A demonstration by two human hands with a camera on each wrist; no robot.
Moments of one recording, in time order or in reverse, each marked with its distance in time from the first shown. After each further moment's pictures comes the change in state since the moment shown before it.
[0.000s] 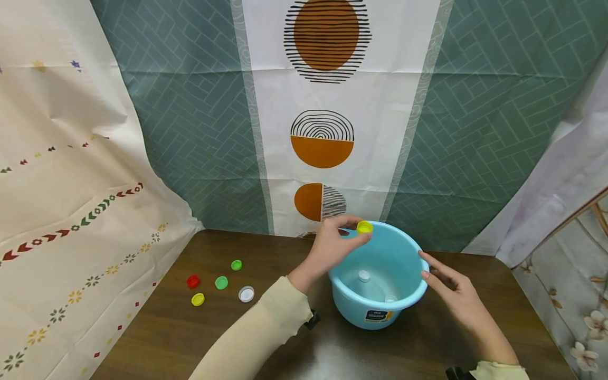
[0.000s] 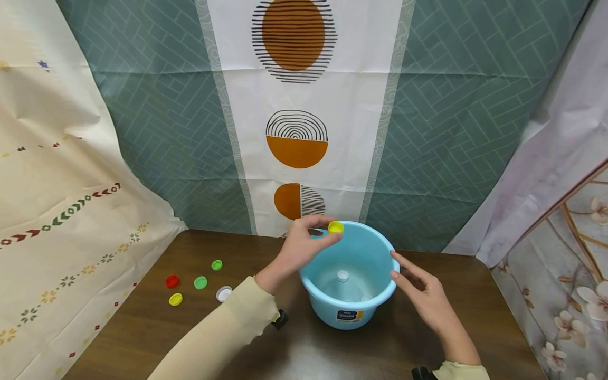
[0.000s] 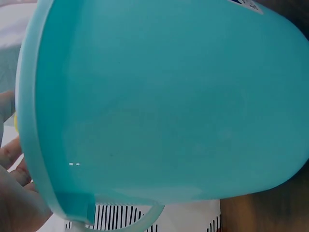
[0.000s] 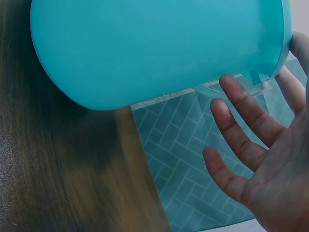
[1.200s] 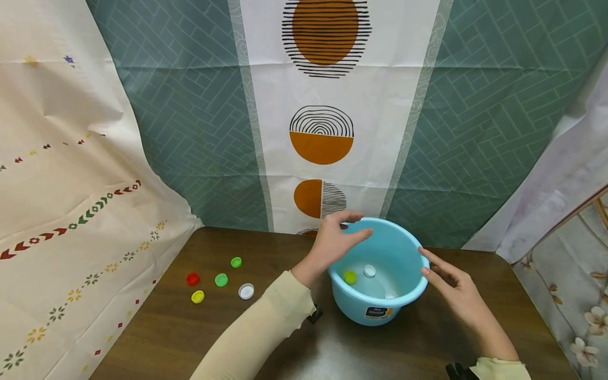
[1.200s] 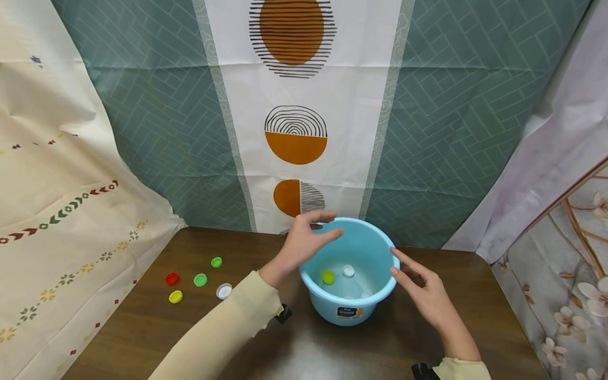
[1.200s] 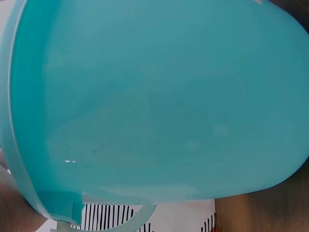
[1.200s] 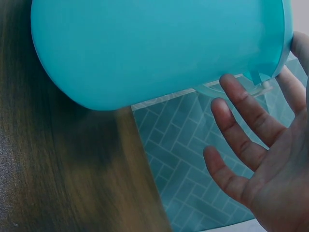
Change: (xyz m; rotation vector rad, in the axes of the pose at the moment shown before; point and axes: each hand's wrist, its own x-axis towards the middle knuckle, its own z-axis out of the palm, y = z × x) left_hand 0.006 -0.005 0.005 0.046 0.011 -0.047; right_hand 0.001 0.000 0.000 -0.005 0.003 0.002
